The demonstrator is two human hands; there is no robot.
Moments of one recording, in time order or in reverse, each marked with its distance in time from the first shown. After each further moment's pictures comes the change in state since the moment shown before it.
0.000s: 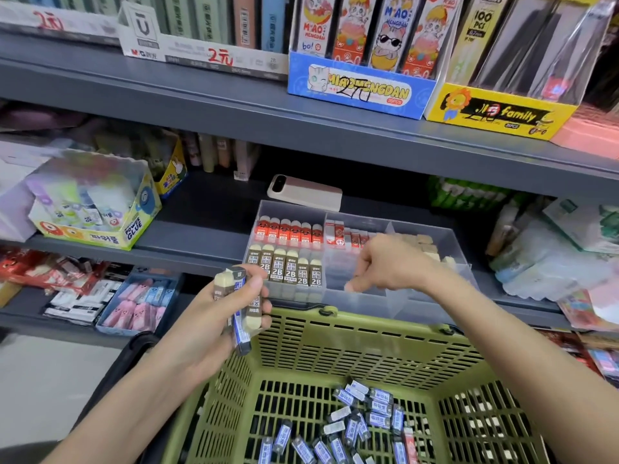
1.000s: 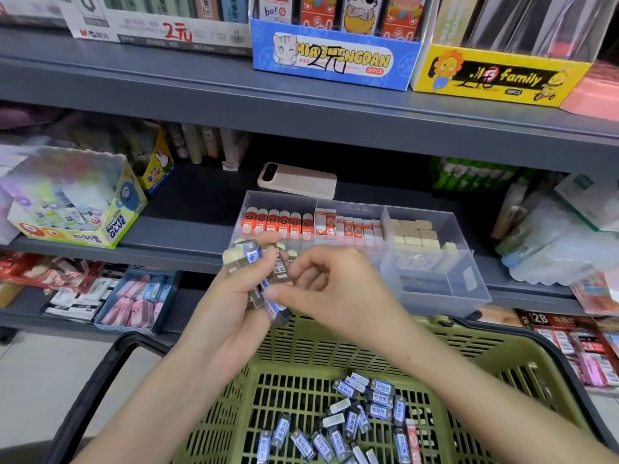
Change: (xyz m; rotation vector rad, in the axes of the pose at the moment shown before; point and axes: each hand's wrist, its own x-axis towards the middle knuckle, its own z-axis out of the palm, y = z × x) left_hand 0.011 -0.002 0.059 -0.253 0.026 0.046; right_hand -0.053 -0.056 0.032 0.715 0.259 -0.232
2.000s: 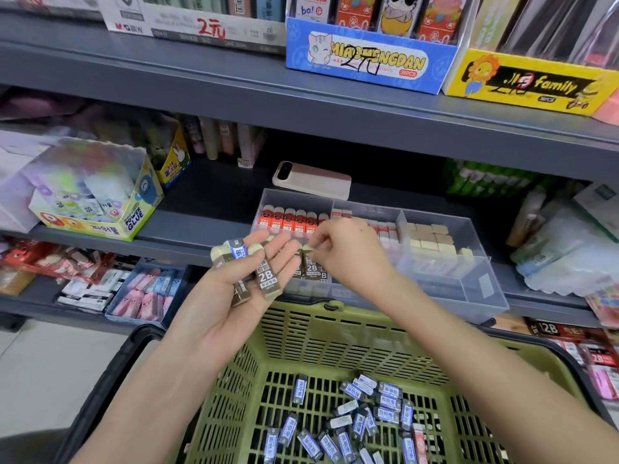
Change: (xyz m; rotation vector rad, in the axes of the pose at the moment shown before) left_hand 0.003 0.019 -0.018 -0.296 0.063 -0.064; right_hand 0.063 0.024 0.005 -0.608 0.097 -0.009
